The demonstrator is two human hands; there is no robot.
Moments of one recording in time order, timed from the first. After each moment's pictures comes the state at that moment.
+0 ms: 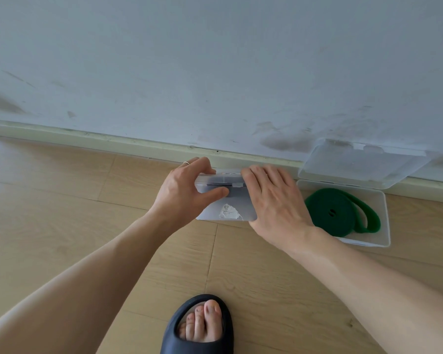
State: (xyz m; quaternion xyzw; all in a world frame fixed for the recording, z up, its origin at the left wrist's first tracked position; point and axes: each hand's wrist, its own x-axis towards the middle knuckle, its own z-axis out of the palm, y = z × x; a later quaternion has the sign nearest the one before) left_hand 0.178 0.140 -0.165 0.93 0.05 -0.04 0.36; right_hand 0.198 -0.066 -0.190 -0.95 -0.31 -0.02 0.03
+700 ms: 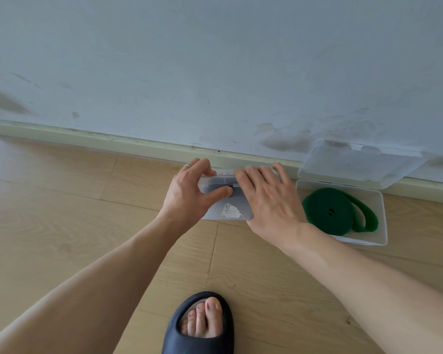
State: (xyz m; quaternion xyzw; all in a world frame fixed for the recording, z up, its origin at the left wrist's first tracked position) left_hand 0.174 0.132 -0.175 0.91 0.07 0.00 0.40; right_hand 0.197 -0.060 -0.189 -0.95 -0.32 -0.03 0.00
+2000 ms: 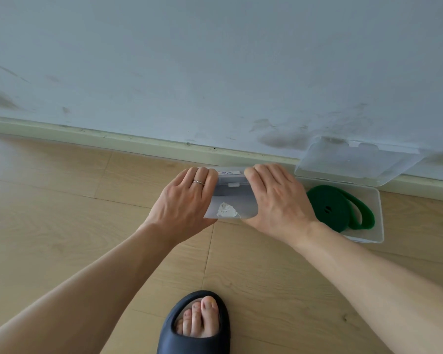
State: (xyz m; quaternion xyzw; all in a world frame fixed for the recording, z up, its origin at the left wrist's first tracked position) left_hand 0.159 0.140 -0.191 0.97 -0.19 0.10 -0.07; right_hand 0.202 -0.081 -0.203 -0.94 -0.33 -0.11 0.08
